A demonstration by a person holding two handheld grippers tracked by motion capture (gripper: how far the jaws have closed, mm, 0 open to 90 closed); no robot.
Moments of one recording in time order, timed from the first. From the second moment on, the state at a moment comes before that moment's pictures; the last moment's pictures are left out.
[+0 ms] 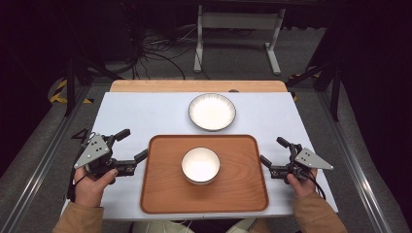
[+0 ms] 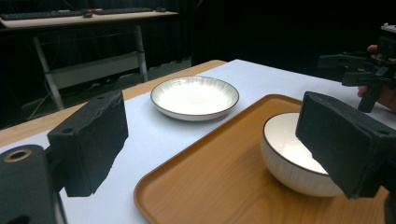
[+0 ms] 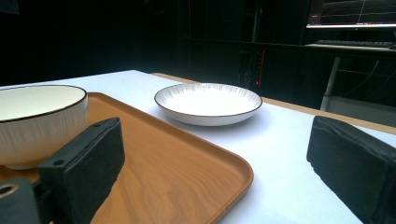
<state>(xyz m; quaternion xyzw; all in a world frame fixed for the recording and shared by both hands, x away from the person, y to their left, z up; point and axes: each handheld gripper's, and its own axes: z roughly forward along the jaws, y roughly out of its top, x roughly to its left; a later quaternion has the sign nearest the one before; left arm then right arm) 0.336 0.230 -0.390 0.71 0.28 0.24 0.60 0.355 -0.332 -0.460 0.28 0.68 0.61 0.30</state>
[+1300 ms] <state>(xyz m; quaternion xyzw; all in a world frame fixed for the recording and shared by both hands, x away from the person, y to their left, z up) 0.345 0.282 -0.440 0.70 0.35 0.23 0.58 0.355 -0.331 -0.460 0.28 0.68 0.61 0.30</state>
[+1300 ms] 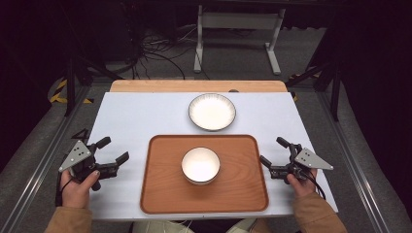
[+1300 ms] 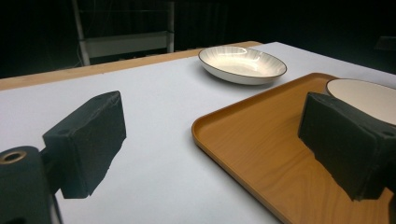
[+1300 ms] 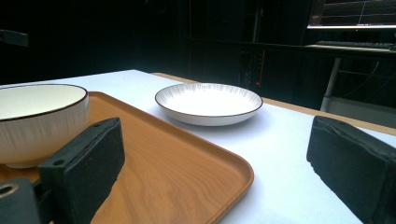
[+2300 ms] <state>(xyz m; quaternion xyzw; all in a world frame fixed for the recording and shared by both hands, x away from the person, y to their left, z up) 0.348 0.272 -0.464 0.73 0.35 0.22 0.54 0.355 -0.332 -0.460 0.28 0.68 0.61 0.30</state>
